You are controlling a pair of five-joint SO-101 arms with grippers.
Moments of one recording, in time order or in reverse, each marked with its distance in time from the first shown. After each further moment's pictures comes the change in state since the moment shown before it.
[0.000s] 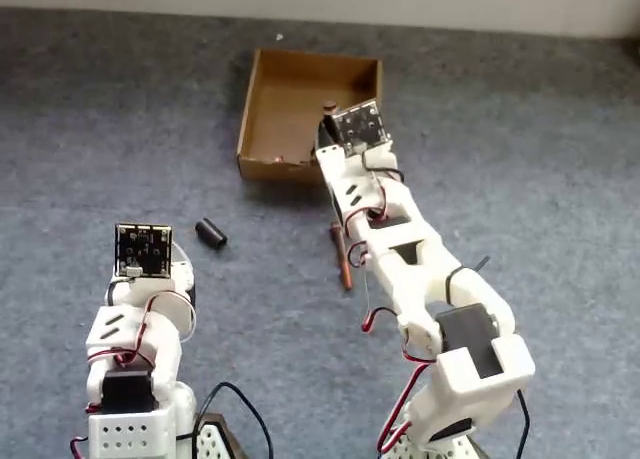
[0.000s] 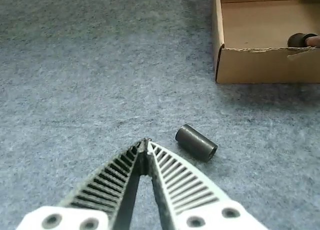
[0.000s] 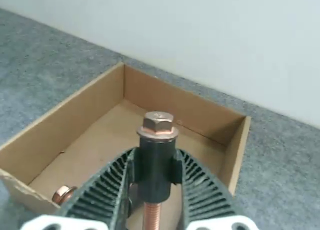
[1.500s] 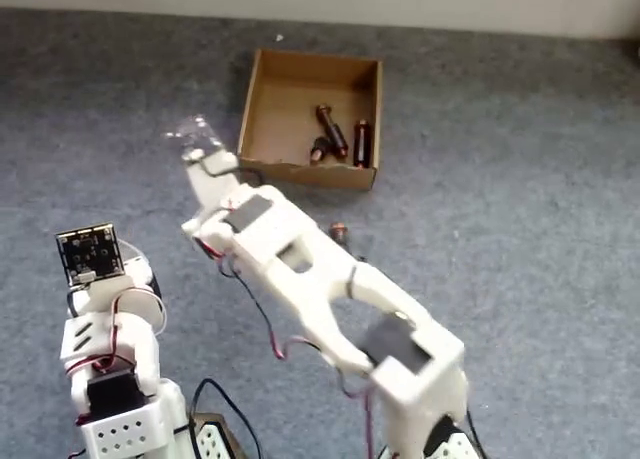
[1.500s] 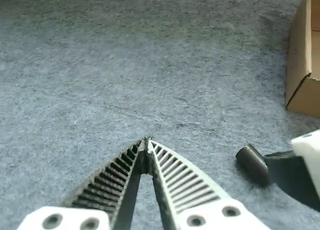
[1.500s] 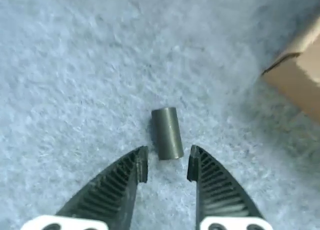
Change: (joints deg) left arm -14.6 0.0 0.0 -2.7 3.8; right arm -29.6 15.6 -45.9 78.7 -17.9
